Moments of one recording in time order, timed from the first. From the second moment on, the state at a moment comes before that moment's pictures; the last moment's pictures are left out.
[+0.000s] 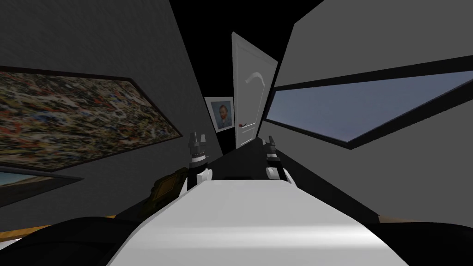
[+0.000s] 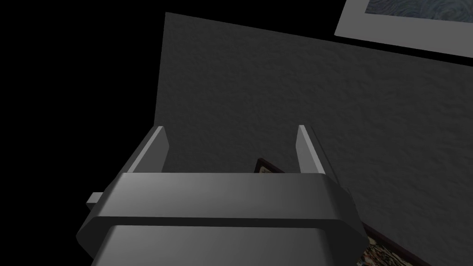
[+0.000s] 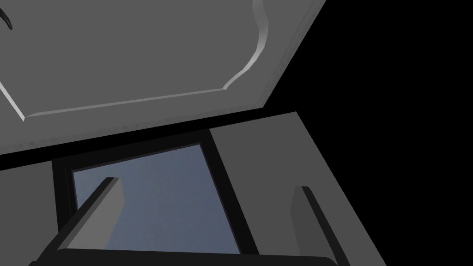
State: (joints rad) arm 0.35 -0.13 0.01 -1.89 -0.02 -0.49 -0.18
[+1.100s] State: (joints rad) arm 0.27 -0.22 0.03 -1.61 -0.03 -0.56 -0.21
